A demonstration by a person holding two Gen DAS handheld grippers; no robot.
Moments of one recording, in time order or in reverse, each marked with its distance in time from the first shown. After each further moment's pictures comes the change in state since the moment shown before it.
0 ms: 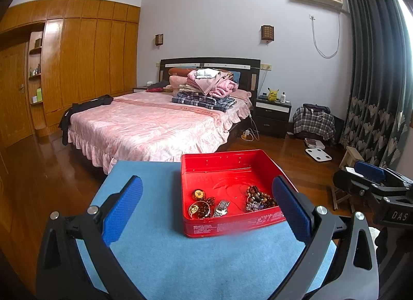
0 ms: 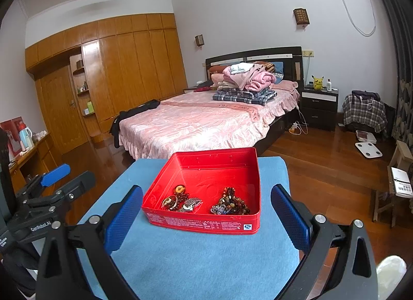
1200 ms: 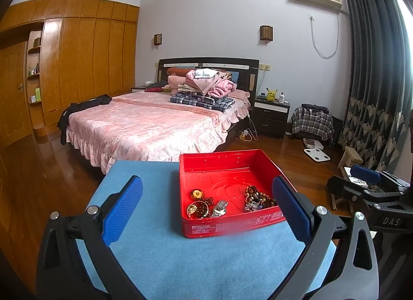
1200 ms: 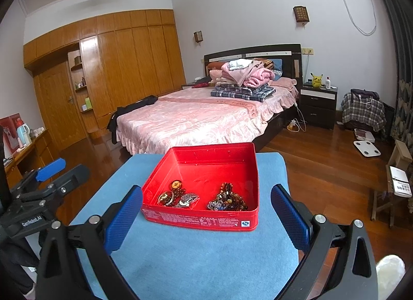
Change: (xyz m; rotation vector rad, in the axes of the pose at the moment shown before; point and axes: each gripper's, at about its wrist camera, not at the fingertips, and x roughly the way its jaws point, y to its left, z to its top) left arm 0.003 -0.002 -0.002 -0.002 0.000 -0.005; right arm 0.006 -0.002 -0.010 -0.003 0.016 -0.013
